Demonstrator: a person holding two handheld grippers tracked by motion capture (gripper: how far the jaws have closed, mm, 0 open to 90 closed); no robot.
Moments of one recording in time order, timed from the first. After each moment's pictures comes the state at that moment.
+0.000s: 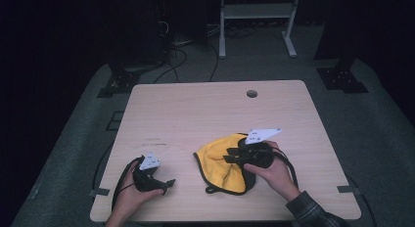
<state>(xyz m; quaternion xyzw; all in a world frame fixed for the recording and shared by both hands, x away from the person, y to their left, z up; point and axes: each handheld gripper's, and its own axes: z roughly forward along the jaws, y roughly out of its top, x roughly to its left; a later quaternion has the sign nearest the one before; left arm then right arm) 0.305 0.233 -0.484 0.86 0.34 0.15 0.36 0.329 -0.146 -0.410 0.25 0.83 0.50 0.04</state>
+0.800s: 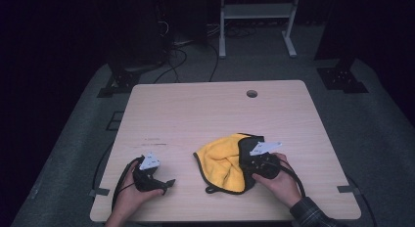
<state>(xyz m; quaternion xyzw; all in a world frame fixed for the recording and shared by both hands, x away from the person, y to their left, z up) 0.305 0.233 -0.484 0.86 0.34 0.15 0.36 0.320 -0.168 -0.460 0.34 0.86 0.37 0.11</state>
